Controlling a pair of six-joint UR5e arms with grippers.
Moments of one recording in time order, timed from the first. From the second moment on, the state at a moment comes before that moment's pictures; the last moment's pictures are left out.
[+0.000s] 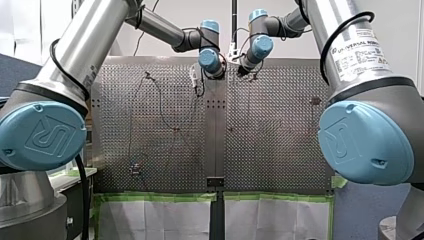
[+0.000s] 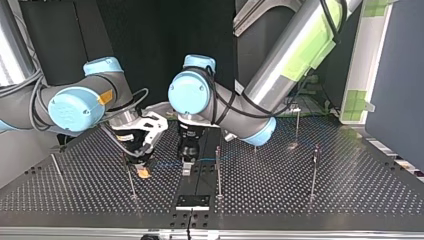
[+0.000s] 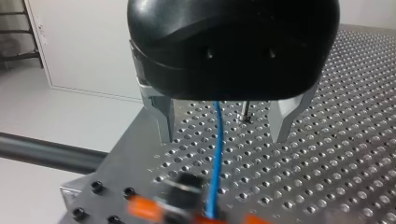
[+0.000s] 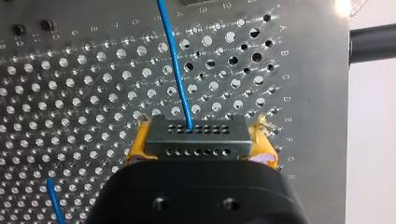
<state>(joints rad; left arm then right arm) -0.55 -2.01 -1.18 -3.06 -1.93 -1.76 2.10 -1.13 1.08 0.18 1.53 1.76</state>
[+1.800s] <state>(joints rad) -0.55 -2.03 -1.17 -3.11 -2.07 -1.77 2.11 -1.13 1.10 0.18 1.53 1.76</state>
